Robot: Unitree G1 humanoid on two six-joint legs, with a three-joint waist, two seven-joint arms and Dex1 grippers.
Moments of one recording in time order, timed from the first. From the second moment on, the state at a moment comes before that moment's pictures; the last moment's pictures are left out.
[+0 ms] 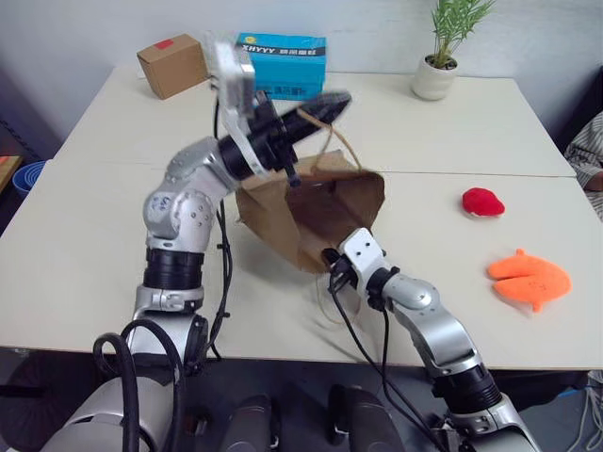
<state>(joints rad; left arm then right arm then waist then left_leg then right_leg) -0.89 0.22 0.05 0.14 -0.59 0.40 -0.87 -0.31 -0.28 0.23 -0.15 0.05 0.44 0.46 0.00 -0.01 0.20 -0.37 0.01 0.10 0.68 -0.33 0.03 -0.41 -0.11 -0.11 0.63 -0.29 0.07</state>
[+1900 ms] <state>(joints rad) -0.85 0.27 -0.01 0.15 -0.49 0.31 -0.94 0.03 -0.95 -0.40 0.04 0.39 0.31 1.08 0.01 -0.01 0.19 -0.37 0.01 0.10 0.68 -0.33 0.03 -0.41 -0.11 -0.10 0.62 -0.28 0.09</state>
